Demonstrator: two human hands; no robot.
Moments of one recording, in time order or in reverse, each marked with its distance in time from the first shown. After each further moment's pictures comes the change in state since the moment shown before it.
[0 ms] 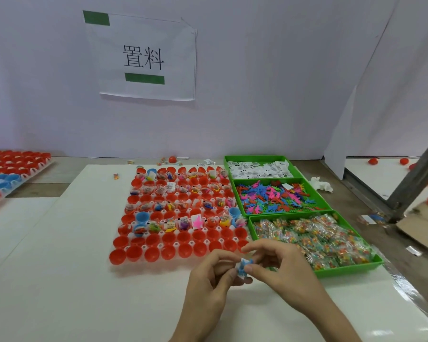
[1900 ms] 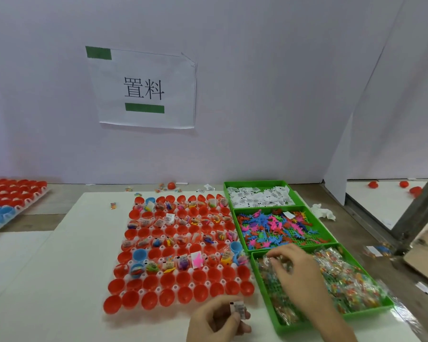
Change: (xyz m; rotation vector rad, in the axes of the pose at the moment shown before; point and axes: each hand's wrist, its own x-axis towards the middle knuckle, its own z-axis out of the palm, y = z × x) left_hand 0.017 0.002 -0.006 -0.133 0.007 -0.334; right_hand 0.063 0.042 -0.024 -0.426 0.241 0.057
